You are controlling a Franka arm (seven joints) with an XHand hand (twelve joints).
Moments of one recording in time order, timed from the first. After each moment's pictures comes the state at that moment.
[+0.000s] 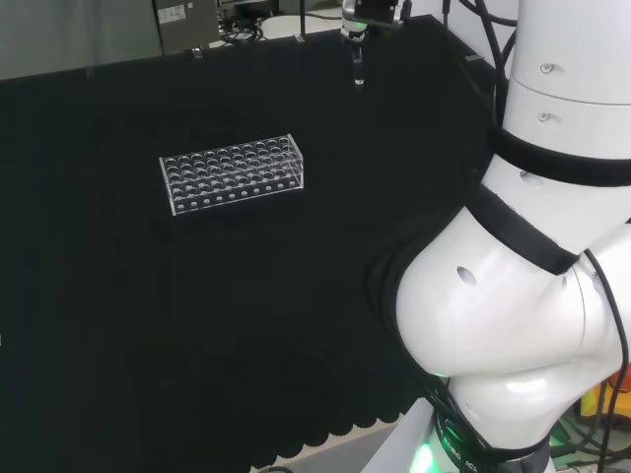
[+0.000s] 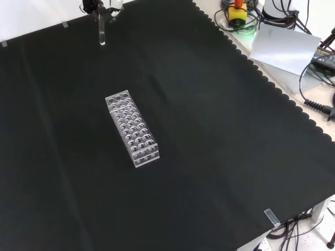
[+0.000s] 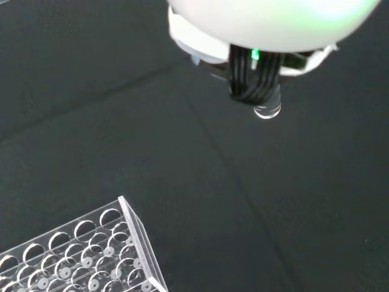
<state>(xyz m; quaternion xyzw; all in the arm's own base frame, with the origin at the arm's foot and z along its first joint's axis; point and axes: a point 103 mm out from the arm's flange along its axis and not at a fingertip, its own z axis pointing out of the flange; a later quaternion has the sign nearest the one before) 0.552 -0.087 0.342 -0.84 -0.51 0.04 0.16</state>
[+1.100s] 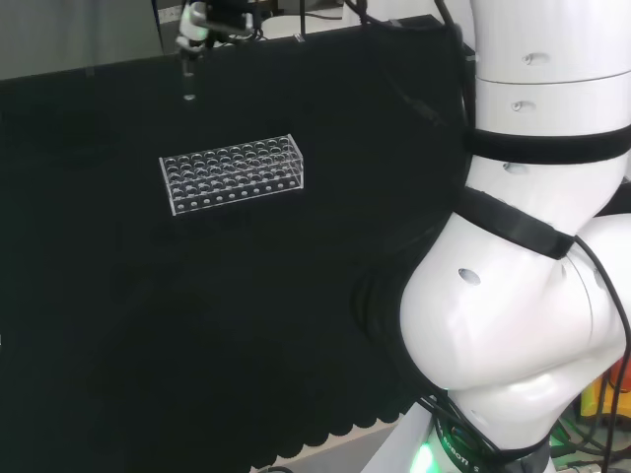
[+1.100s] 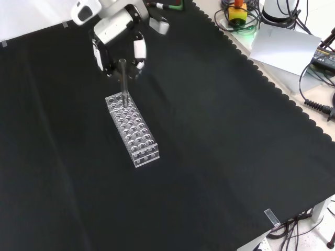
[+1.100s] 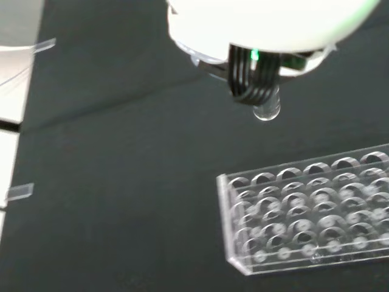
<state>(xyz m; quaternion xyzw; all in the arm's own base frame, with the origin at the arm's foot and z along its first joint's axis) 0.592 0.152 0.344 -0.71 -0.67 0.01 0.24</state>
